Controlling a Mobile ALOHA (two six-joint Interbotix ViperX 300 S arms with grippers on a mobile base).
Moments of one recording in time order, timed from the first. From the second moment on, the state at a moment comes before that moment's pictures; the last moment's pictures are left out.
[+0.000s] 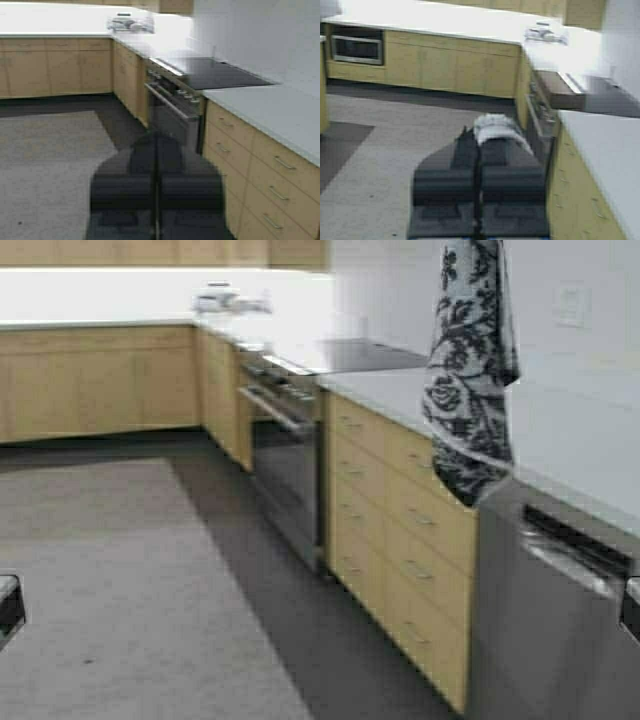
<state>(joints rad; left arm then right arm) 0.00 -1.23 1.32 0.00 -0.25 -0.07 0.42 -0.48 0.90 0.02 -0.58 -0.12</state>
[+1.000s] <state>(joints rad) 0.00 -1.23 1.33 0.00 -0.25 -0.07 0.39 -0.50 0.90 0.02 -0.58 -0.04</state>
